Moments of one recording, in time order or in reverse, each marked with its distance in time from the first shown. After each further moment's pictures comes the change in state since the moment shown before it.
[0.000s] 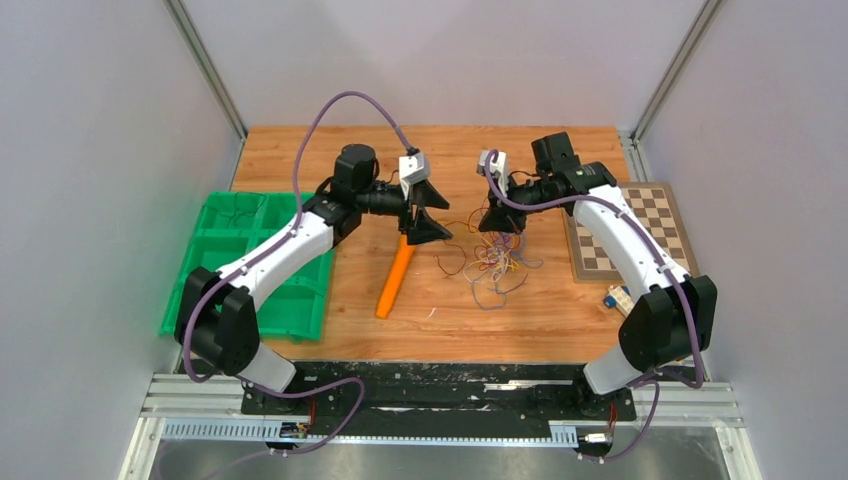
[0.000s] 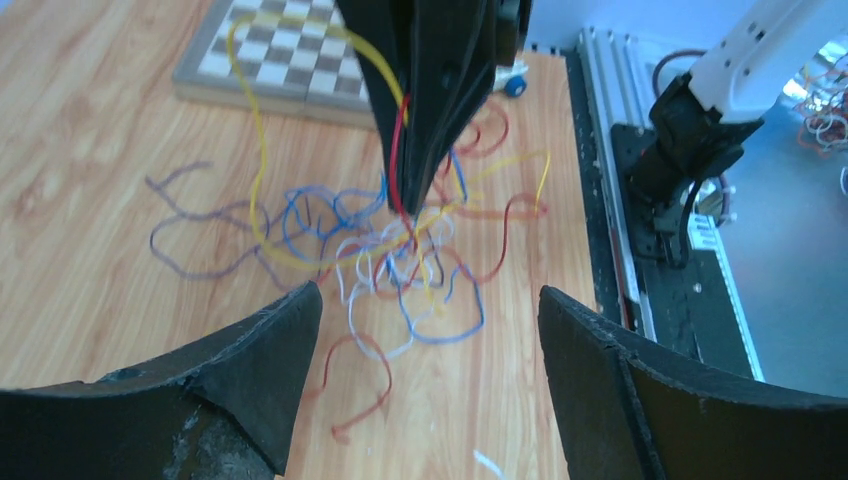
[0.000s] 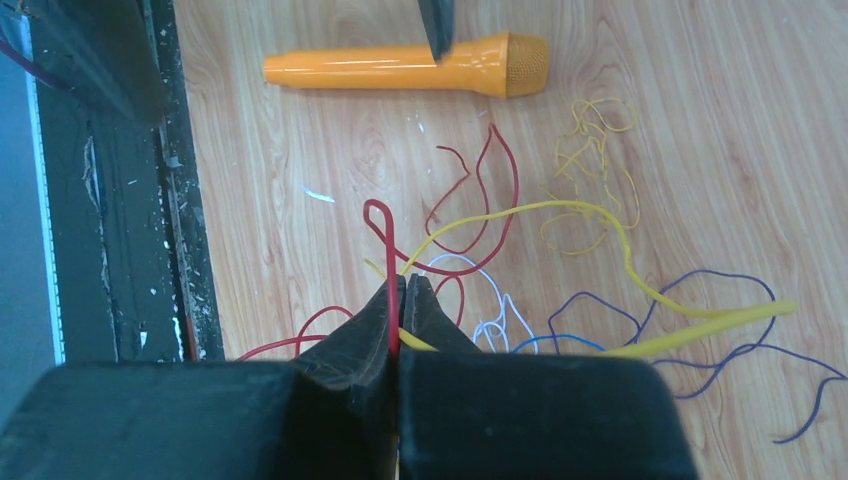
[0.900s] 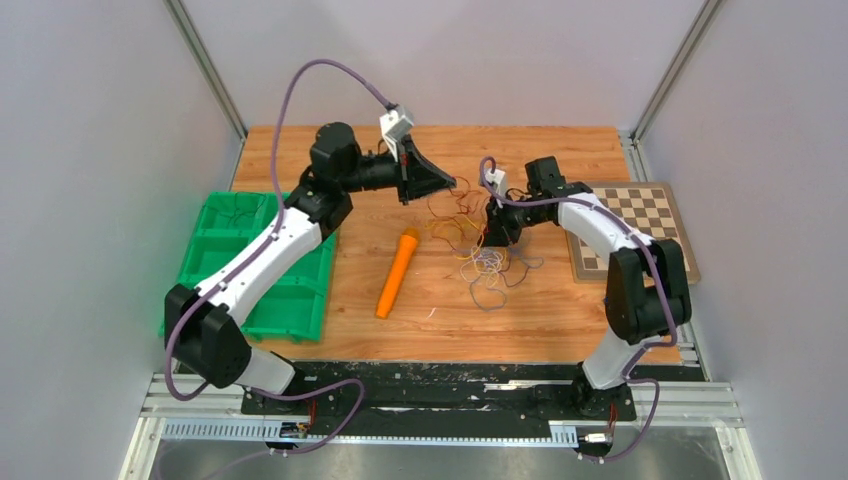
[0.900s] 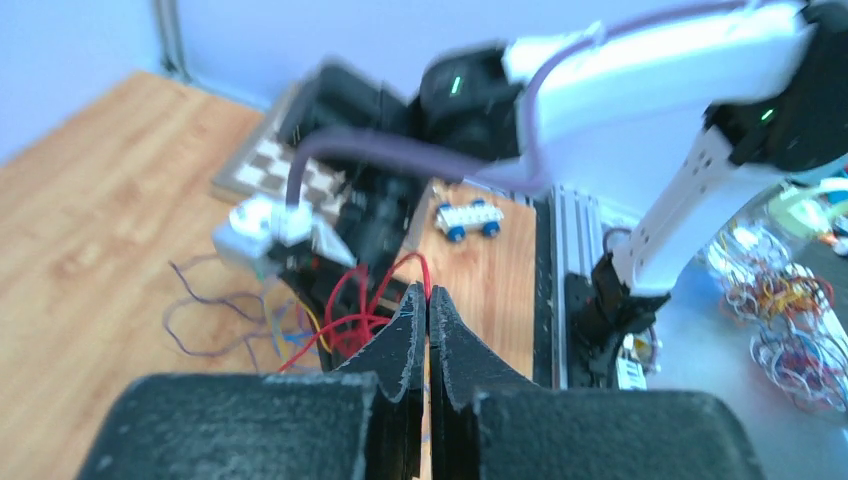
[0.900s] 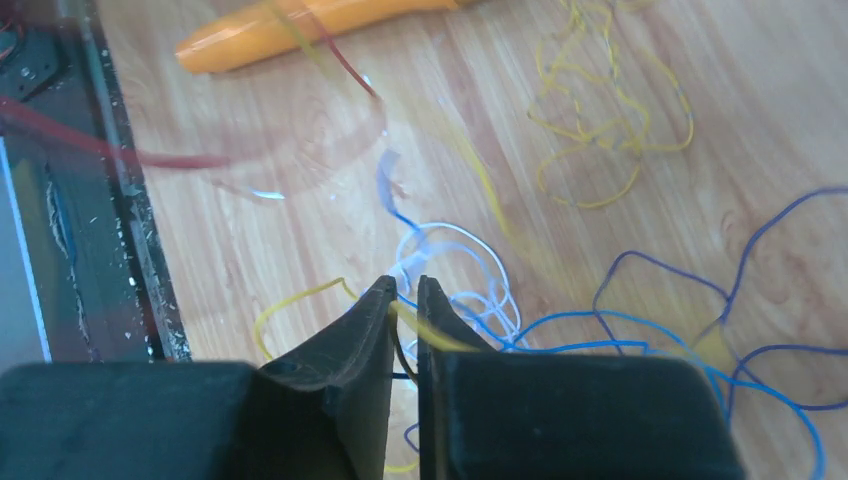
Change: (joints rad) left arm -0.037 -0.045 0.094 0.202 -0.117 -0.442; right arm -0.047 0.118 -0.208 0.277 -0.024 0.162
